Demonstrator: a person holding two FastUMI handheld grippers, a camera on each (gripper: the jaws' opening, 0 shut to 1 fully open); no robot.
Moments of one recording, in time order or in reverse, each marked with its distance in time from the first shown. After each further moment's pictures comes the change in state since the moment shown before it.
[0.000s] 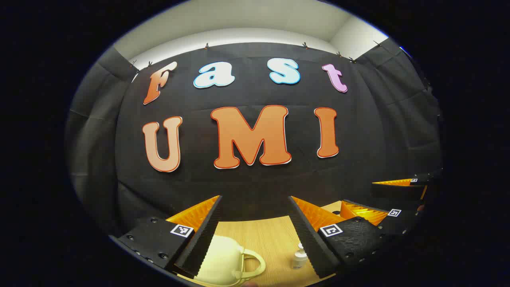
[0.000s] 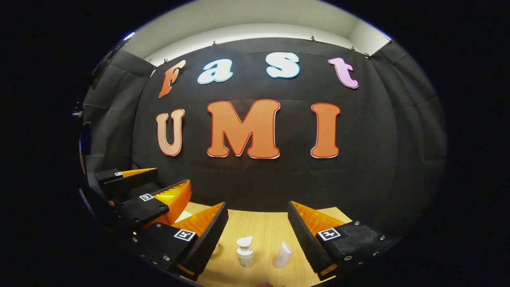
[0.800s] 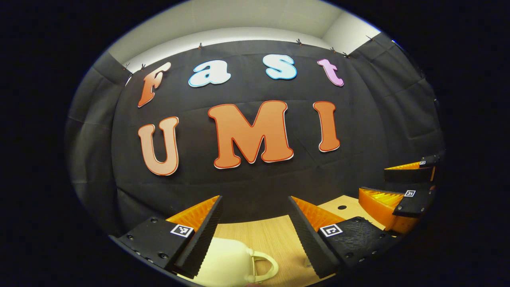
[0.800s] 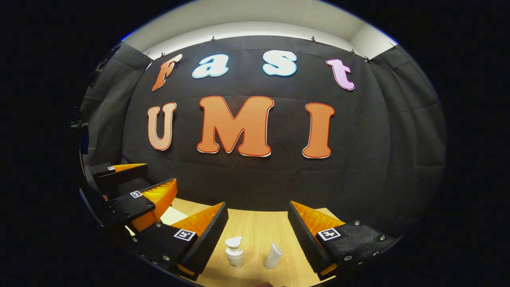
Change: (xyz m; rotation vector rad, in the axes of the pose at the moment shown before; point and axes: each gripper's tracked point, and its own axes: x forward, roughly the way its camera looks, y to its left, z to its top) left arm 0.018 0.012 -0.019 0.073 0.019 -0.024; right arm 0.008 -0.020 -0.002 -0.021 0.007 -0.072
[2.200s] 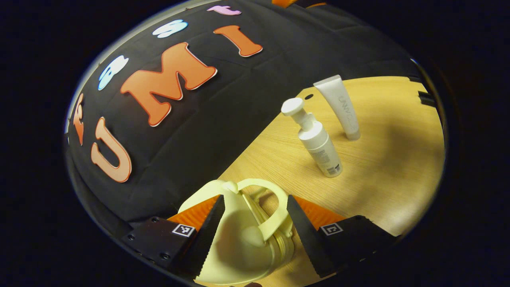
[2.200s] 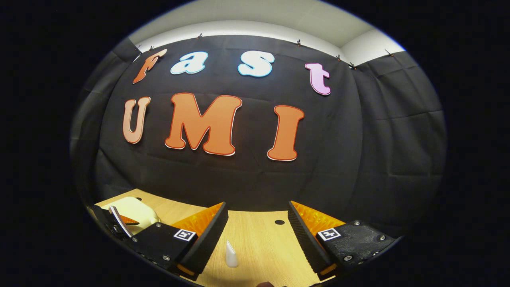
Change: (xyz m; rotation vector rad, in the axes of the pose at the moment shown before) left arm 0.005 -0.042 -0.248 0.644 0.410 -0.312; right arm -0.009 -0.081 0.004 -0.059 0.003 -0.177
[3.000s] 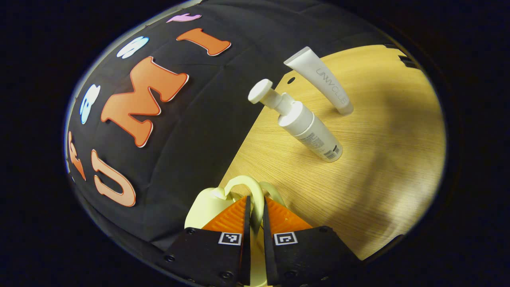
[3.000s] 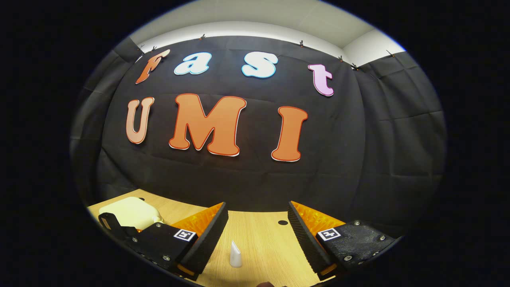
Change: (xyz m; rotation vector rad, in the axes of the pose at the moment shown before) left arm 0.013 -0.008 0.002 0.120 0.051 0.024; right arm -0.003 0.010 -0.003 -0.004 0.001 0.013
